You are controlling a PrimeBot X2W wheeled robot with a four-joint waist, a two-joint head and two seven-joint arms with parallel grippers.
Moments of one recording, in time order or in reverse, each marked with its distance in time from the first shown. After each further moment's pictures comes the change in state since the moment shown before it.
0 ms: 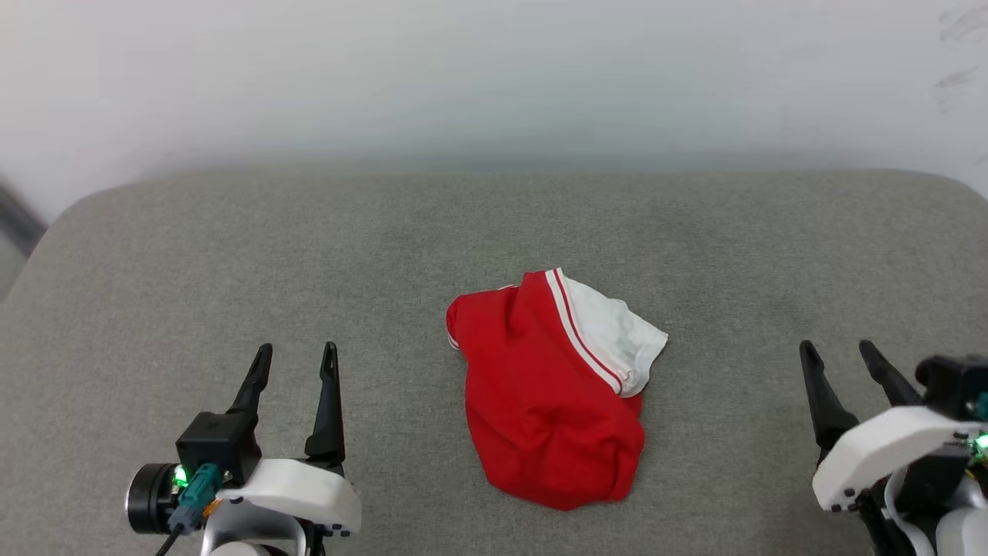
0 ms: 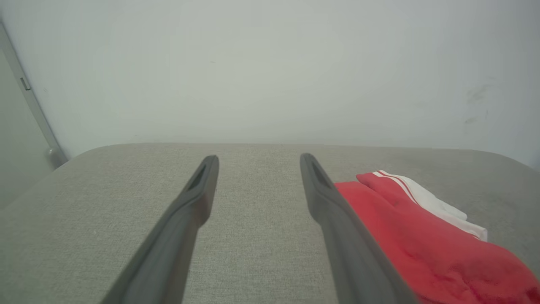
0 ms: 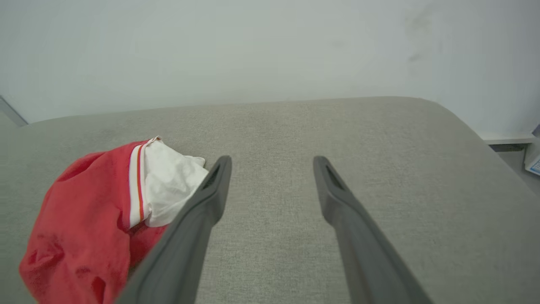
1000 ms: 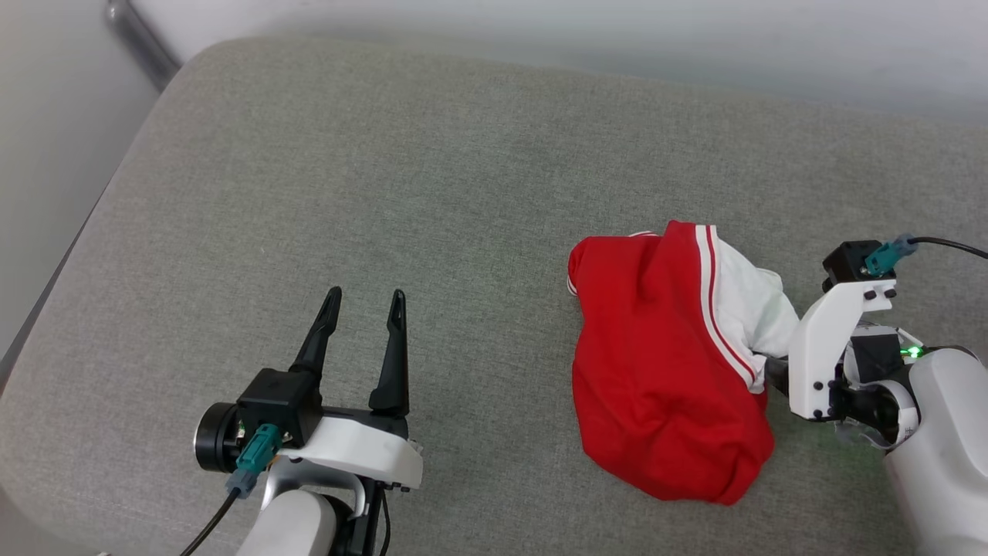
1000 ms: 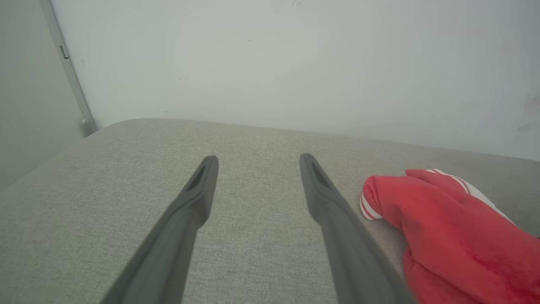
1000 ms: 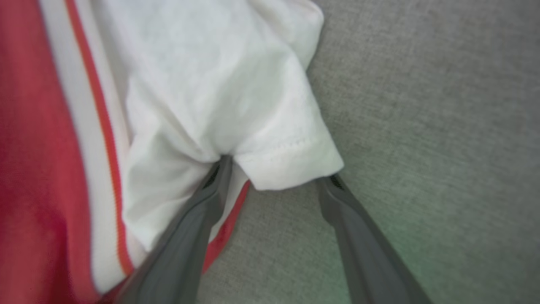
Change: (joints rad) left arm -0.149 -0.092 -0.076 0.086 0.008 -0.040 -0.095; right arm -0.486 -0.206 0.294 0.593 0.309 0.000 0.557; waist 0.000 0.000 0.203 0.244
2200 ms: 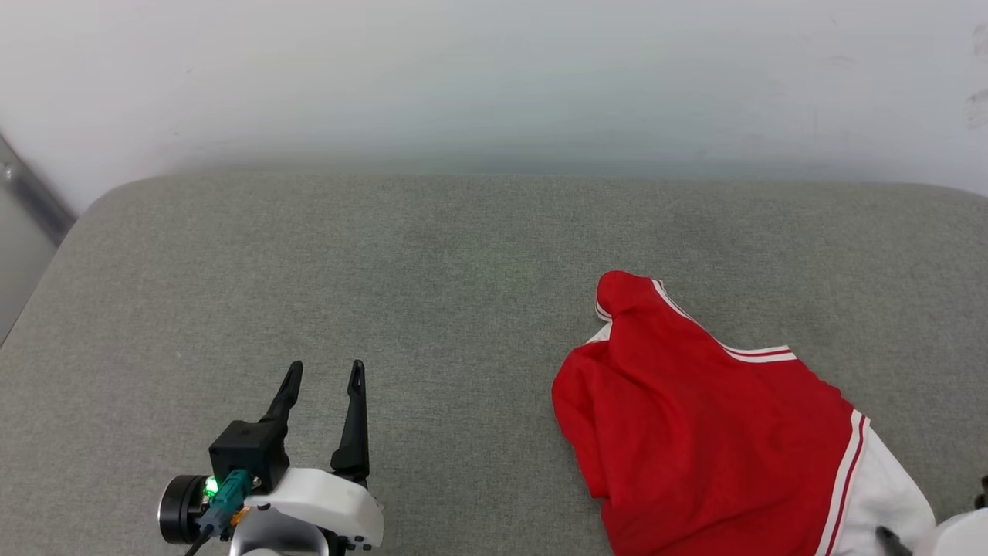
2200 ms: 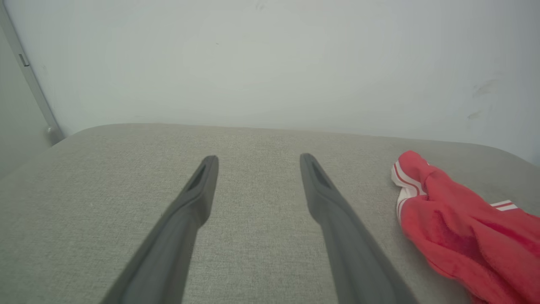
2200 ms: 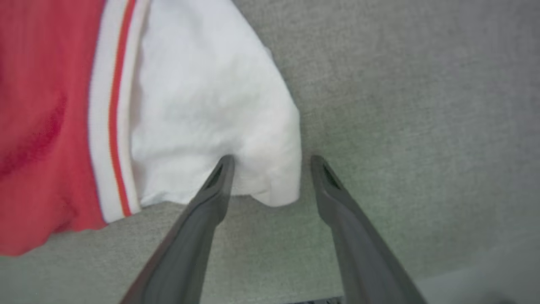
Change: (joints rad) left arm 0.130 0.066 0.021 -0.014 -0.038 0.052 0.068; right arm 0.530 0.079 -0.484 -0.201 -0.199 0.000 -0.183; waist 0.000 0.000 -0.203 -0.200
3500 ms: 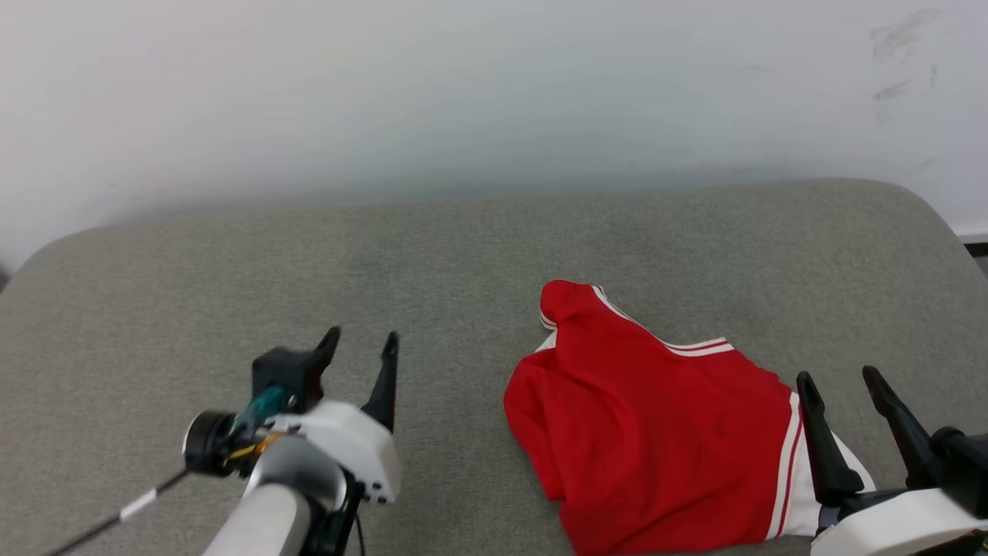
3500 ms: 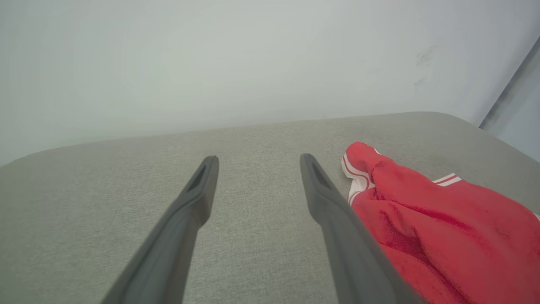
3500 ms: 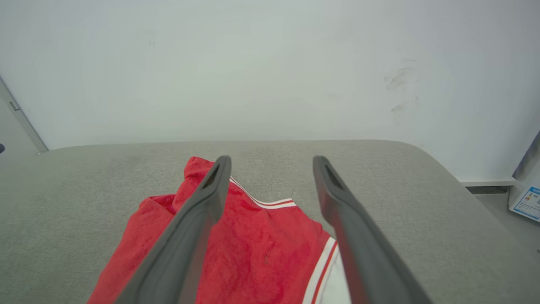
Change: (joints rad) left arm -0.127 0.040 -0.060 0.043 -0.021 -0.027 0.189; right arm 0.141 0.122 0.261 -0.629 -0.111 0.000 -0.473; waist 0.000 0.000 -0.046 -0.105
